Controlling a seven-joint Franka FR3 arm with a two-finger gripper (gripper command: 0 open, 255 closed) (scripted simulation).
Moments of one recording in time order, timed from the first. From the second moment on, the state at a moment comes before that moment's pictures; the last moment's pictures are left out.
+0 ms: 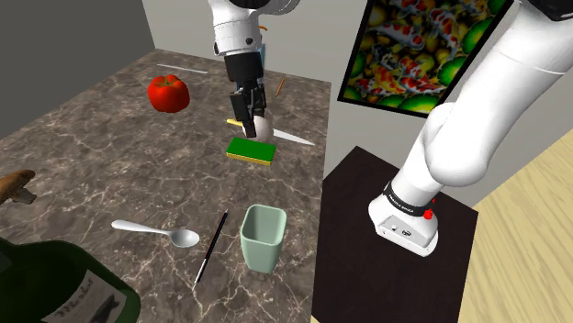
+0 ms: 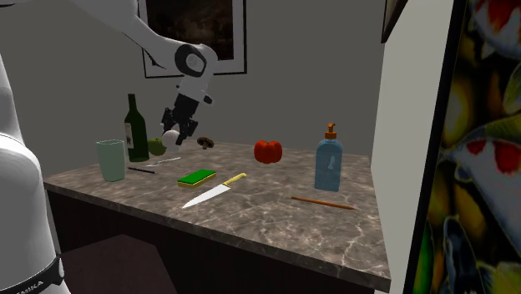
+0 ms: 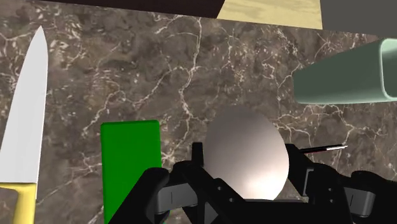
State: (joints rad) arm 0.27 -0.05 0.19 -2.05 0.32 1.67 -0.10
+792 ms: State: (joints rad) arm 0.42 0.03 0.34 -1.98 0.39 1.77 0.16
